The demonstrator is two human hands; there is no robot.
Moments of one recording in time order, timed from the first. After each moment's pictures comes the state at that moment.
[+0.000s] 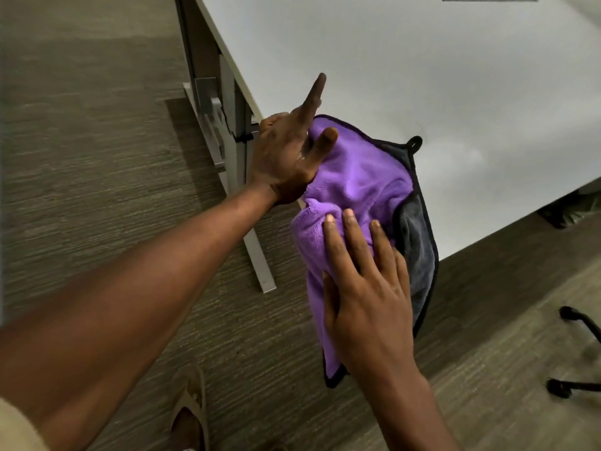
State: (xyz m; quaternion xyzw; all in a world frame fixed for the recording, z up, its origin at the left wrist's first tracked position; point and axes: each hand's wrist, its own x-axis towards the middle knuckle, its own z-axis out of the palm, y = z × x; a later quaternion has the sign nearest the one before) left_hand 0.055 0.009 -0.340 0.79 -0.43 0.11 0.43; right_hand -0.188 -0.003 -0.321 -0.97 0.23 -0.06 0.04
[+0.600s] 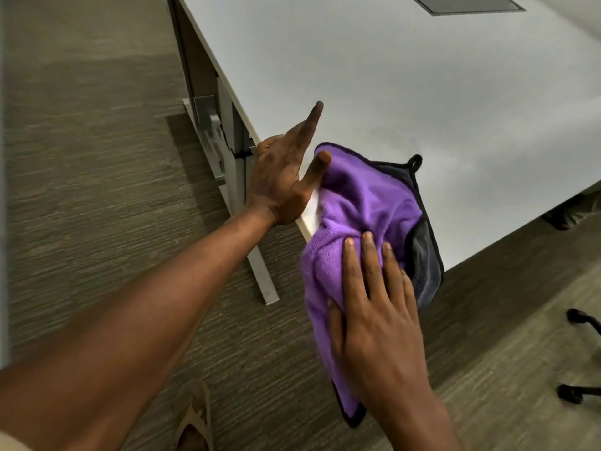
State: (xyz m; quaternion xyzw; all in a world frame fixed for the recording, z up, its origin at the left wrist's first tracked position) left_hand 0.057 0.009 -0.345 0.77 -0.44 0.13 0.44; right_hand -0.196 -0.006 -0.316 -0.97 0.25 0.00 0.05
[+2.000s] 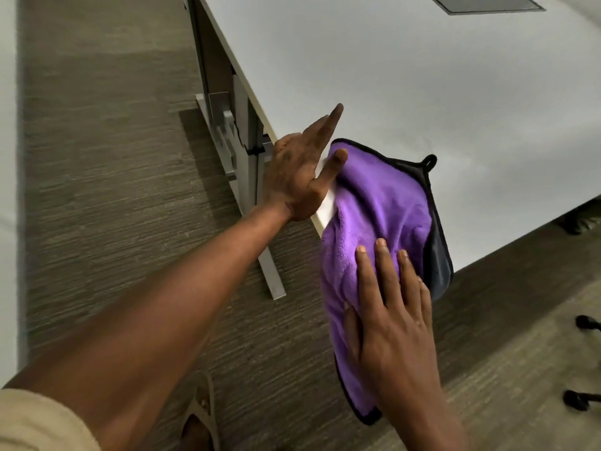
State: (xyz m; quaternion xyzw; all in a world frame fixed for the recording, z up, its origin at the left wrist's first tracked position) left_hand 0.059 0.011 -0.346 0.79 -0.44 0.10 0.42; right_hand -0.213 -0.004 -0.318 -0.97 0.24 -0.03 0.03
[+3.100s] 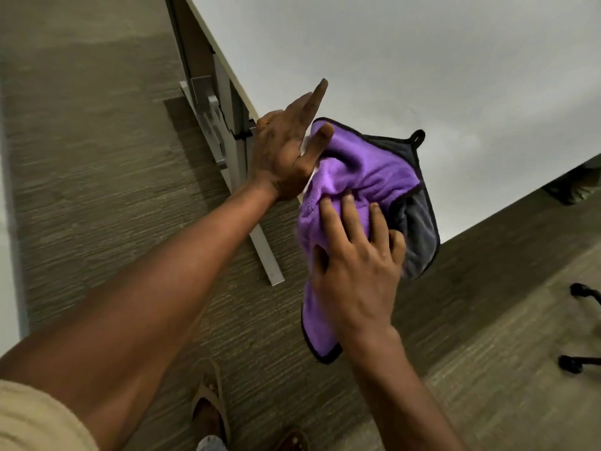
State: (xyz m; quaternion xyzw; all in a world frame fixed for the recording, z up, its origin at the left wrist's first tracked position) left_hand 0.056 0.010 -0.340 0.80 -0.45 0.11 0.38; right_hand -0.160 0.001 -0.328 -0.95 0.29 -0.13 -0.01
